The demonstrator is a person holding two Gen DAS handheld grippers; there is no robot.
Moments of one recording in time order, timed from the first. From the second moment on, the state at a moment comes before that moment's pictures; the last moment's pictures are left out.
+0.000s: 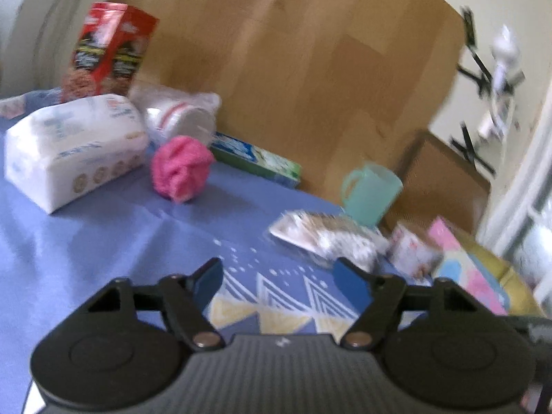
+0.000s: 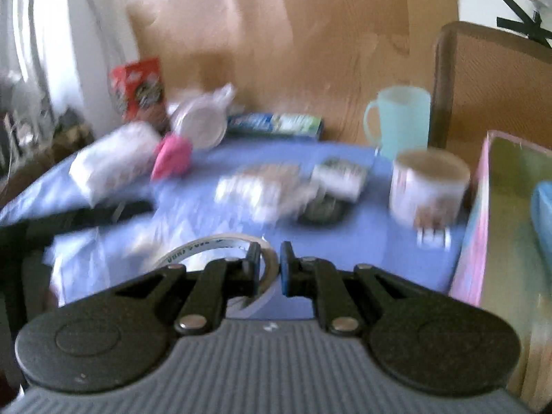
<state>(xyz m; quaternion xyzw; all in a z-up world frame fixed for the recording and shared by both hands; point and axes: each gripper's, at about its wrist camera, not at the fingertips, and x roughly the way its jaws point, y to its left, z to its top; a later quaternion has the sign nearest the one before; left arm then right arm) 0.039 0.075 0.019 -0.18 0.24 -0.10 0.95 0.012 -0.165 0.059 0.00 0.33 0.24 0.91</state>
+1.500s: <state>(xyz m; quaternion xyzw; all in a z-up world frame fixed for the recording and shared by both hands) 0.045 -0.204 0.083 0.06 0.24 -0.30 0.92 -0.044 -0.290 0.079 -0.04 0.16 0.06 0.98</state>
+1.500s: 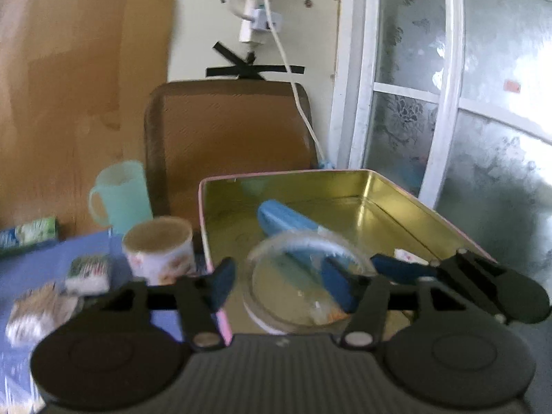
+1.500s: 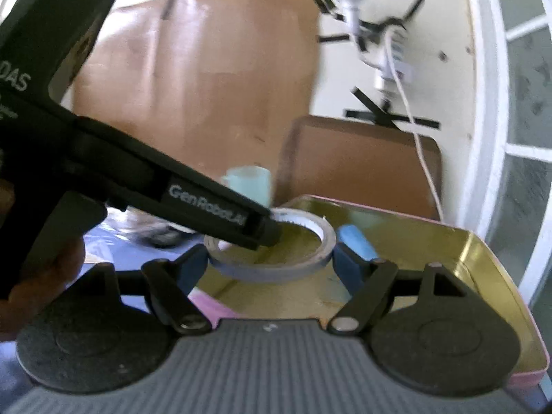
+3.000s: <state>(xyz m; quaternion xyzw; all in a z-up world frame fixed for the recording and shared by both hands) 0.025 -0.038 0.044 0.01 0.29 -0.11 0.95 -0.058 -0.231 0.100 0.04 0.15 0.10 0.98</state>
